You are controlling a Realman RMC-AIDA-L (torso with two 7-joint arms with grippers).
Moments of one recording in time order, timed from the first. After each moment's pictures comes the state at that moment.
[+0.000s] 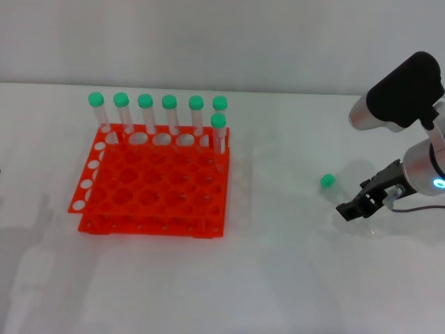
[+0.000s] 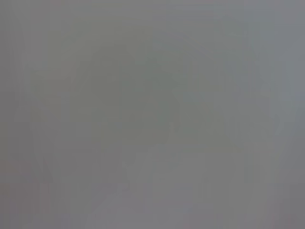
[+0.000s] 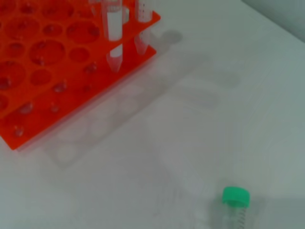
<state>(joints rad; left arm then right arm) -0.30 -2.10 0.94 -0.09 0.40 1.60 -0.47 0.62 2.02 -1.62 -1.31 0.52 1.23 -0.40</state>
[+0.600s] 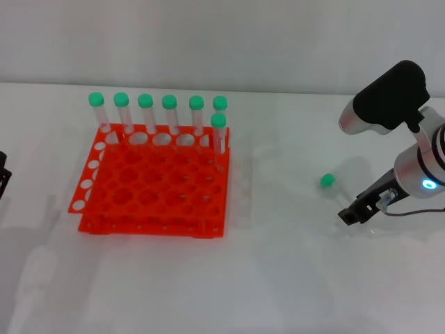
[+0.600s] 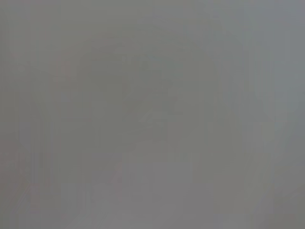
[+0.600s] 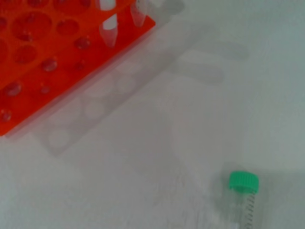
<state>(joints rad) -0.30 -2.10 0.94 -0.10 0.43 1.59 -0.47 0.71 2.02 -1.61 -1.15 0.53 1.22 -0.38</state>
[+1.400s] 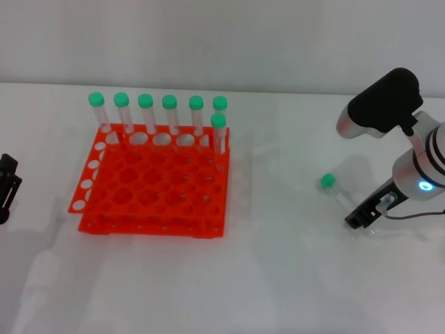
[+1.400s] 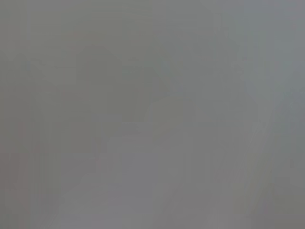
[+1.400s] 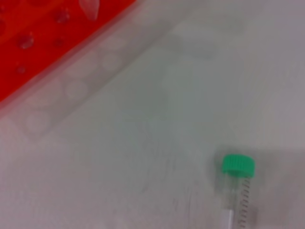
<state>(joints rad) -0.30 -2.10 0.94 -0.12 0.45 1.59 -0.48 0.78 2.02 -1.61 -1.02 0.52 1.20 -0.37</state>
